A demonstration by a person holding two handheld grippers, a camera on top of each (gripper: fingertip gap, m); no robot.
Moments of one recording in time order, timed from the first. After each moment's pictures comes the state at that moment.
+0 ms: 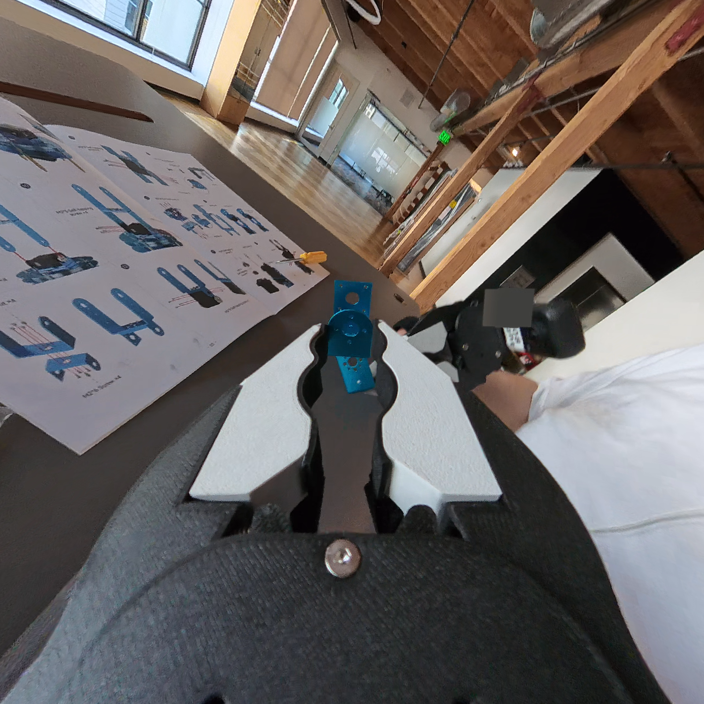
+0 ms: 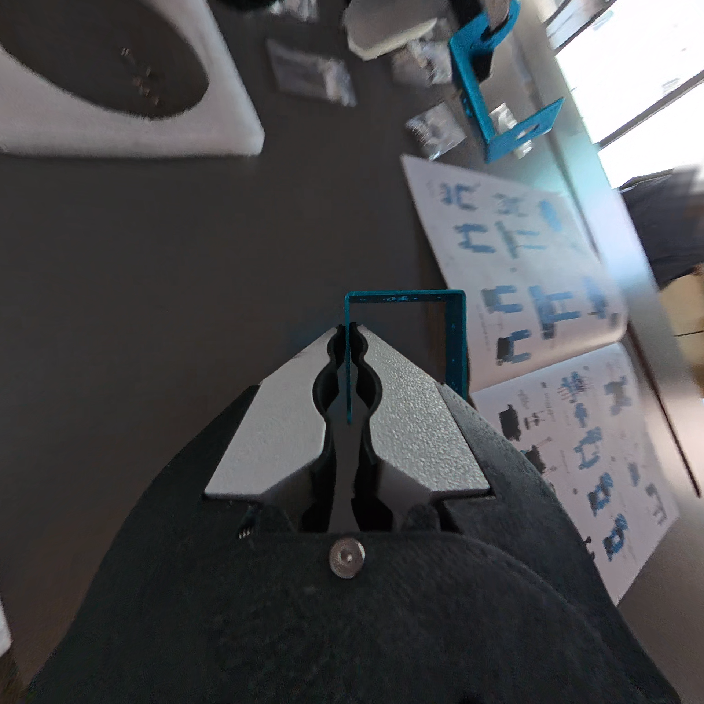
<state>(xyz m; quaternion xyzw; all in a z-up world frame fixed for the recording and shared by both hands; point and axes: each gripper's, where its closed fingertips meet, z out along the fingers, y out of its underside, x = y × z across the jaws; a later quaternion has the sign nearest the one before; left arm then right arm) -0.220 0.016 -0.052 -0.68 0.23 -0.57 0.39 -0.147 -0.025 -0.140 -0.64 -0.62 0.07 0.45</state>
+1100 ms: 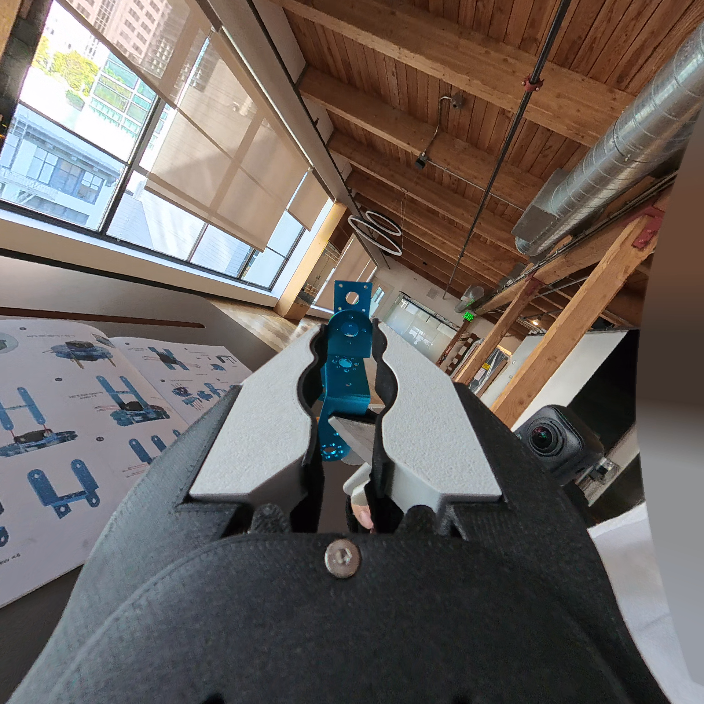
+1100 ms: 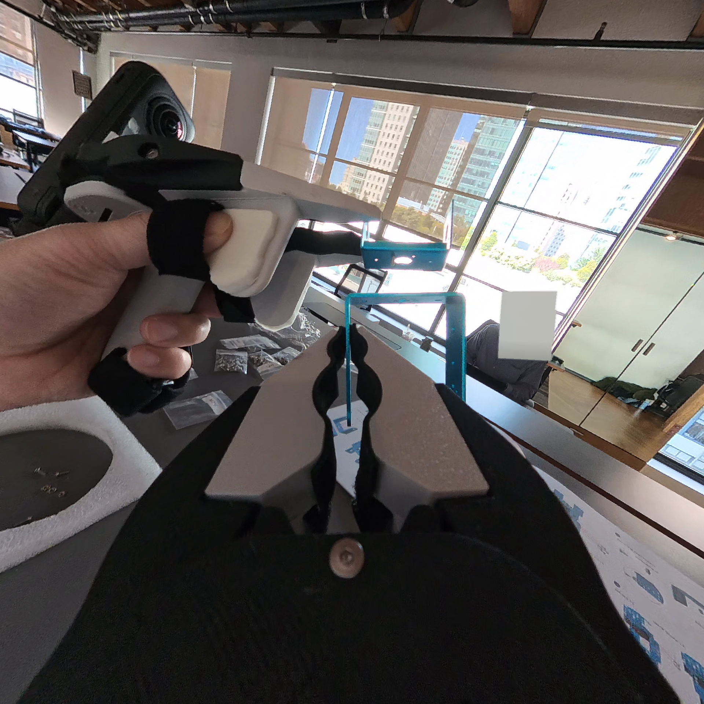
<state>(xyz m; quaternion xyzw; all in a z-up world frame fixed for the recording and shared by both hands) -0.200 0.020 0.054 -0.58 0.09 -0.55 0.60 -0.194 0.010 0.004 -0.54 -0.37 0.20 0.73</state>
